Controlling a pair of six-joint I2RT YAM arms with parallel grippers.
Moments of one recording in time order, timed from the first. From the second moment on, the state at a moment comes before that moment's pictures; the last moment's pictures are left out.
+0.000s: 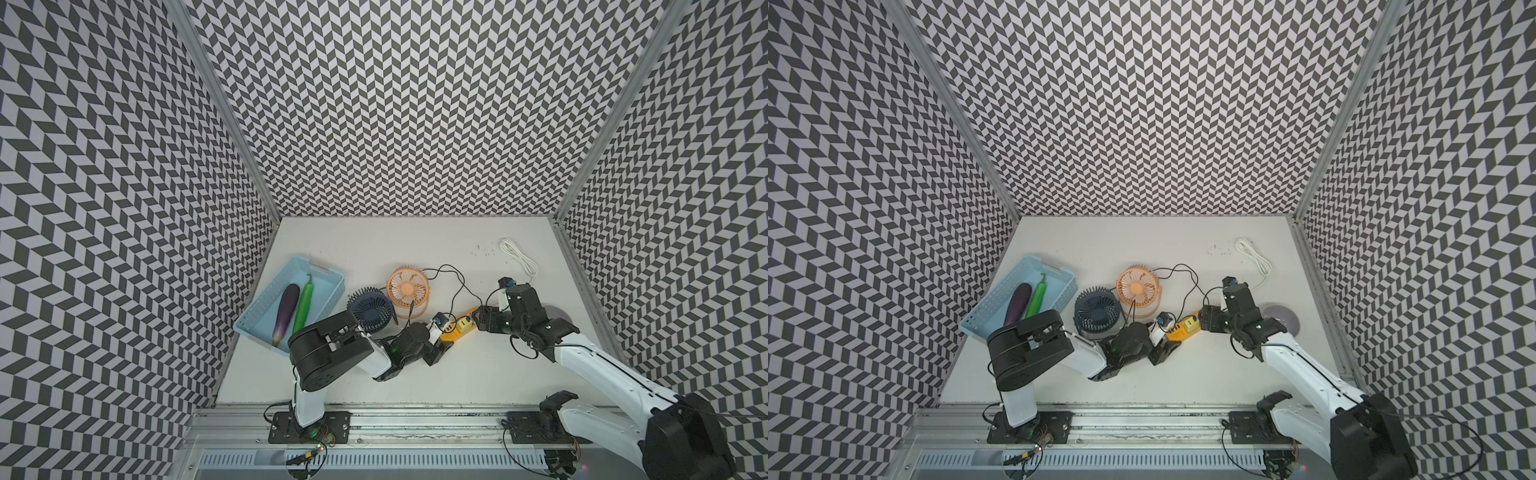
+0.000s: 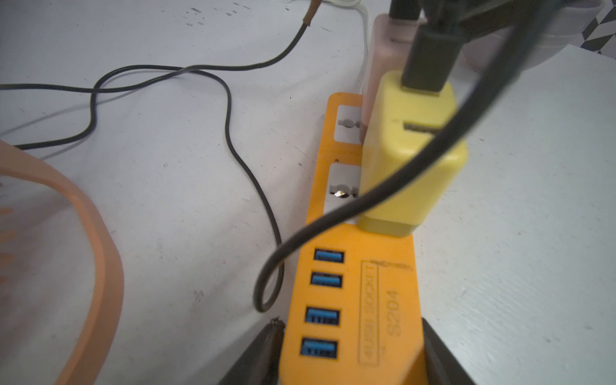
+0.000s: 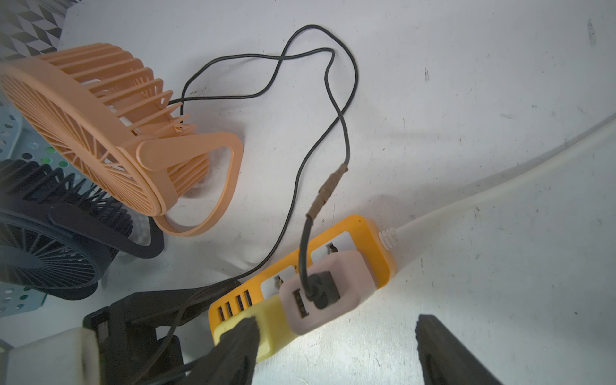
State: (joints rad) left arm -1.03 1.87 0.57 0.79 -0.06 -0.09; right arm 0.40 1.07 0.56 -0.34 -0.11 0.47
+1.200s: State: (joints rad) left arm -1.03 1.87 0.60 0.78 -0.06 -0.04; right arm 0.41 1.12 0.61 -0.34 -0.08 0.43
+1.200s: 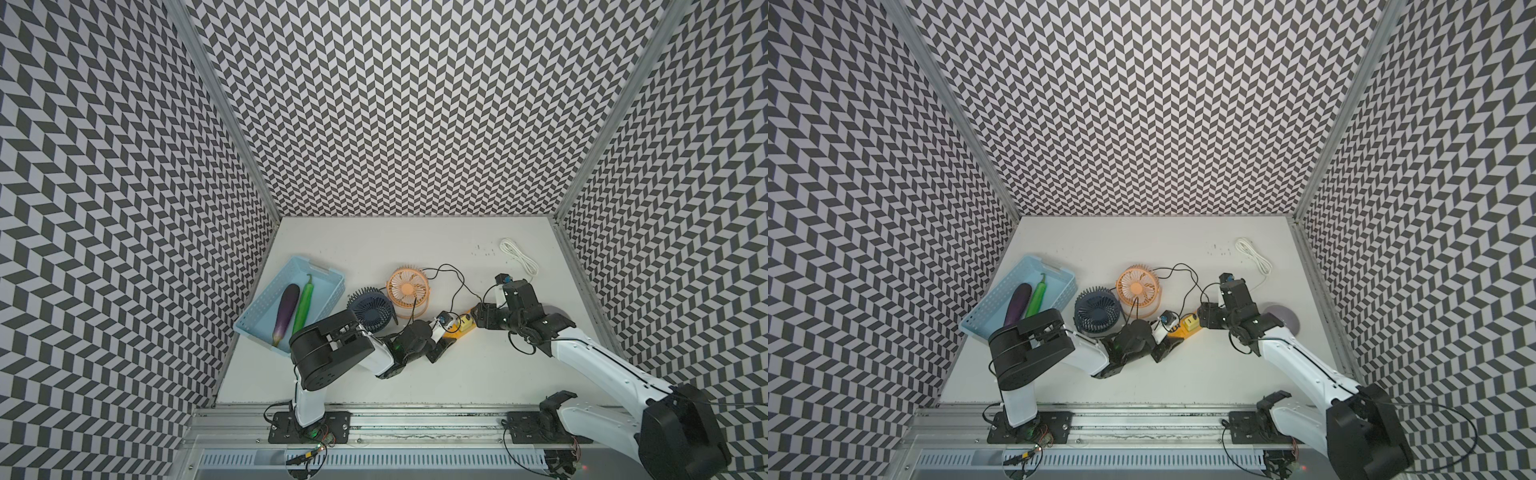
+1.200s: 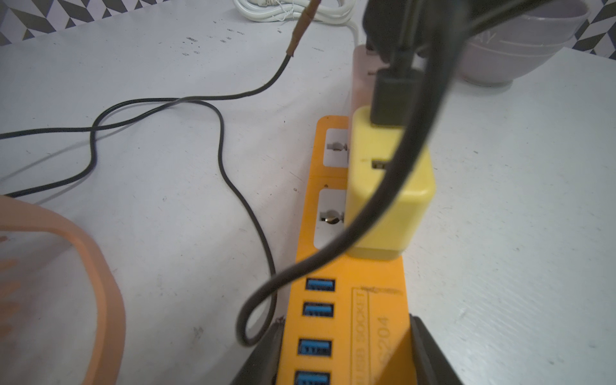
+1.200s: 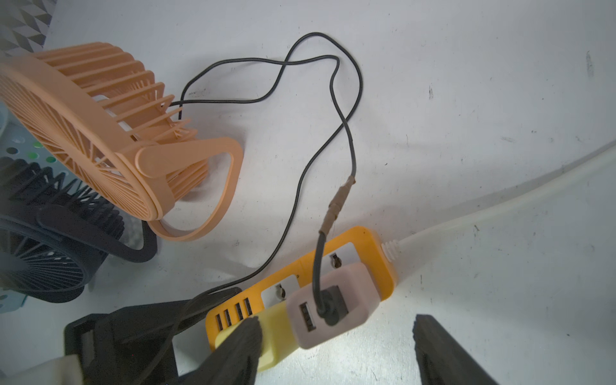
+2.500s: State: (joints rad) left arm -1.01 1.83 0.55 0.78 -0.04 0.00; right arm 0.51 1.23 0.65 -0.35 0.00 0.38
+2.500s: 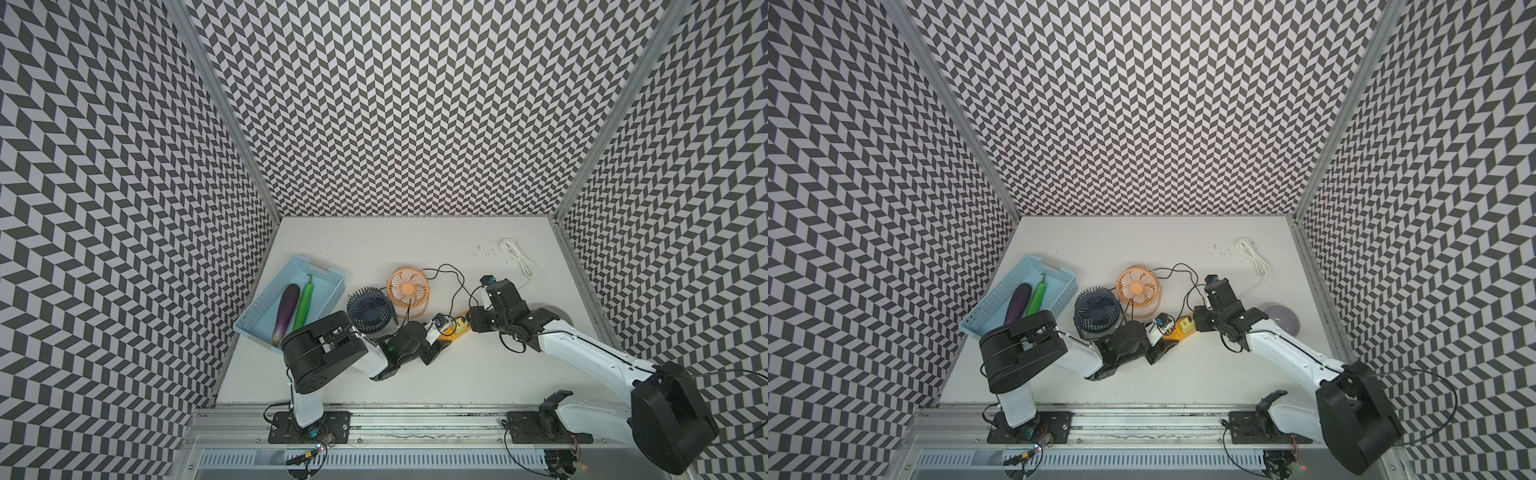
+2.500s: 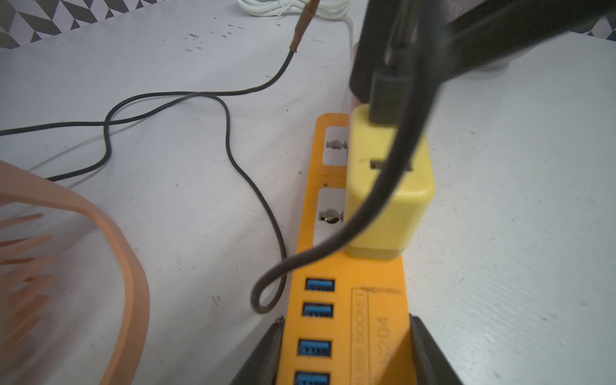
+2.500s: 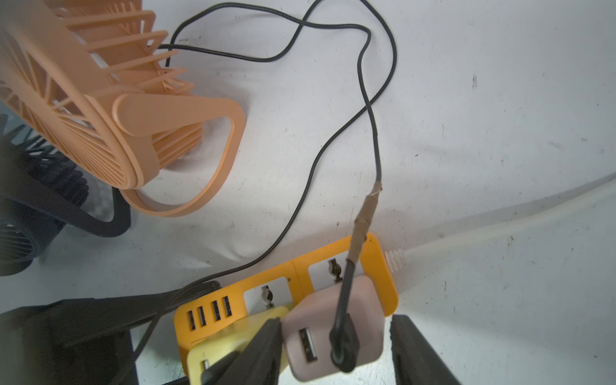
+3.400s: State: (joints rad) left arm -1.01 1.83 0.54 0.79 -0.04 -0.02; right arm 0.55 1.23 0.66 -0.34 0.04 0.39
